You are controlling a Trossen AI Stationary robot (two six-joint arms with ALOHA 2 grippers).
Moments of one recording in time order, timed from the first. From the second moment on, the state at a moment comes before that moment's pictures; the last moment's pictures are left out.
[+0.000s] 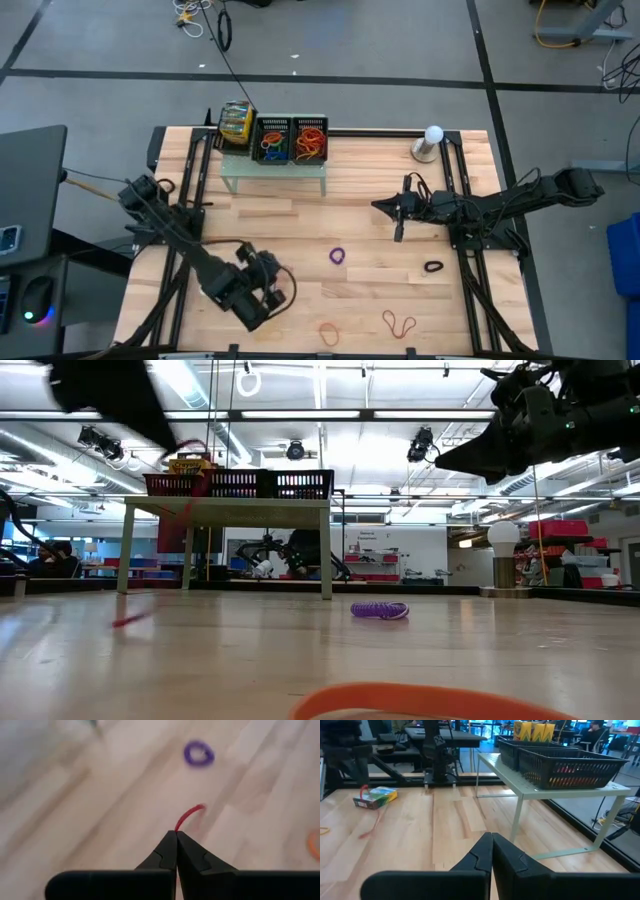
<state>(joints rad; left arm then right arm) -0.76 1.74 1.26 -0.89 -0.76 -1.31 0.10 0.94 0.22 0.57 0.30 -0.02</state>
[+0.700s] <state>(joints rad) -0.46 1.72 0.98 0.23 -0.60 -0.36 0.10 0.94 0.22 0.58 0.30 0.00</state>
